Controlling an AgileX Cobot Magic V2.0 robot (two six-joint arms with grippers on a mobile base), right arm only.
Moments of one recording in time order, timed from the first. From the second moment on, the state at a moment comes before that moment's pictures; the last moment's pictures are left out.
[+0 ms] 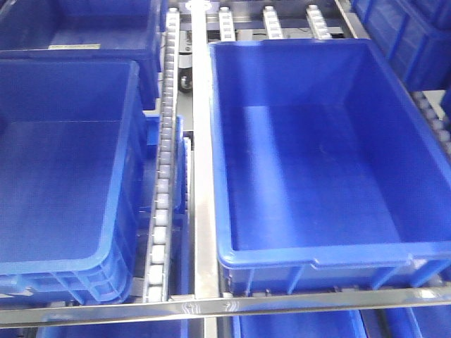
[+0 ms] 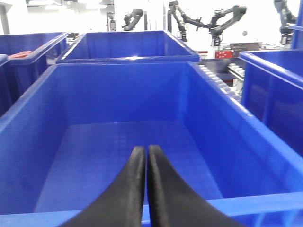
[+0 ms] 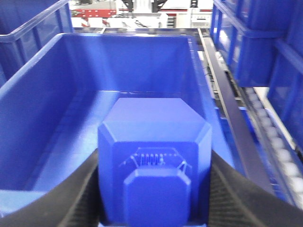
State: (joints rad) arm 0.10 0.17 -0.35 -0.06 0.42 0.02
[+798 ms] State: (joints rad) arm 0.10 0.17 -0.35 -0.06 0.42 0.02
